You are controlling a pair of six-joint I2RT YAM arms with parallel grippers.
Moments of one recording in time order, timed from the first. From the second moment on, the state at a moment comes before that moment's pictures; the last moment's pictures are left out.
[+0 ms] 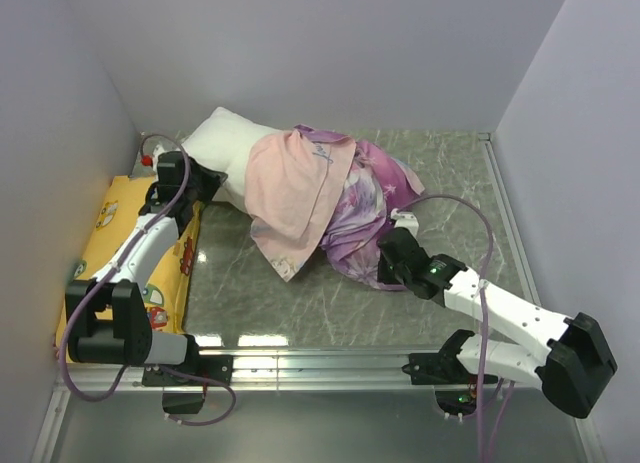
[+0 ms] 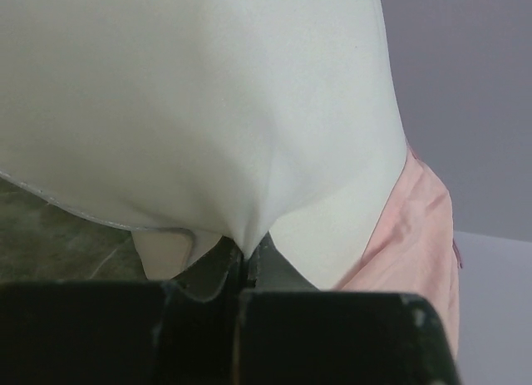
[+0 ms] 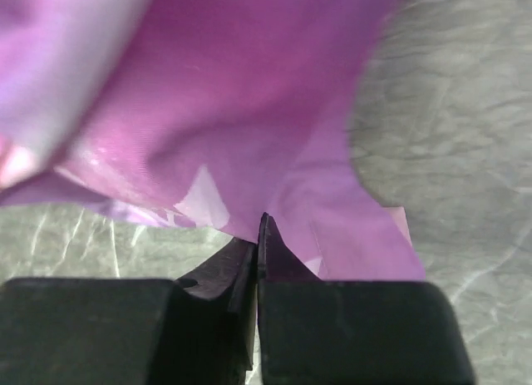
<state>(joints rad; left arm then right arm) -0.06 1.35 0.94 -0.04 0.02 -1.04 0.74 1.06 0.65 -0.48 0.31 0.64</state>
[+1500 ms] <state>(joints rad) 0.02 1.47 1.02 0.00 0.14 -0.93 0.24 1.28 0.99 -0.45 -0.01 0.50</state>
